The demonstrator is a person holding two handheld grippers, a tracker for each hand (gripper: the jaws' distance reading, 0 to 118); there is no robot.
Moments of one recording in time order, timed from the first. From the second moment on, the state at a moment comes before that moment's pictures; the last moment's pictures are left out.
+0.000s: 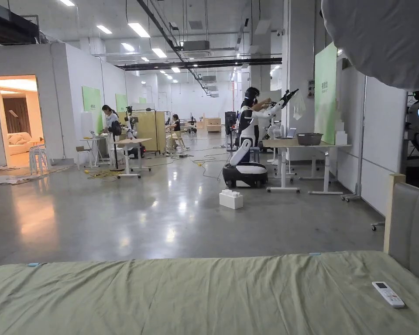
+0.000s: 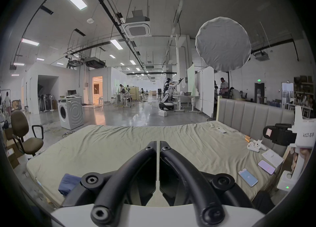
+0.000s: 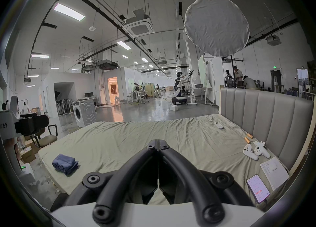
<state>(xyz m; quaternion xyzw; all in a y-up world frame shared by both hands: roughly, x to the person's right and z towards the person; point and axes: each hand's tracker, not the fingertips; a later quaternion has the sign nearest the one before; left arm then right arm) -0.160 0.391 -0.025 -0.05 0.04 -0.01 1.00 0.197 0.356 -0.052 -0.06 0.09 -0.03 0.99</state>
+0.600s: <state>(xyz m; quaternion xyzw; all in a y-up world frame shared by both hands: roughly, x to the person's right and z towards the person) -0.167 0.401 -0.021 -0.02 0.04 0.01 1.00 0.190 0.370 -0.052 -0.05 0.09 -0.03 0.99</state>
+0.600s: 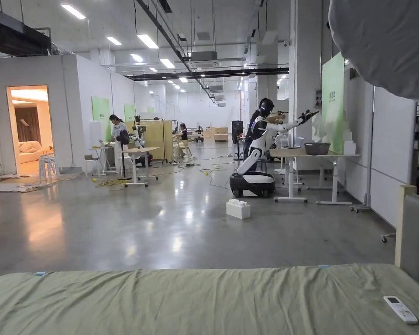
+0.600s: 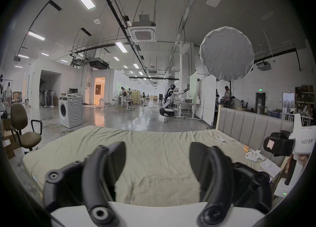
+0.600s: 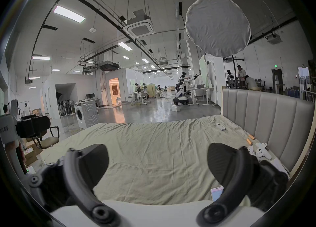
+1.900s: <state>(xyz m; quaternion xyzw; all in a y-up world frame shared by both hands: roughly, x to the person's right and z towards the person) -0.167 0.397 -0.018 -0.02 0.06 -0.01 1.00 0.182 0.371 -0.049 -0.04 0.10 -0.01 0.99</state>
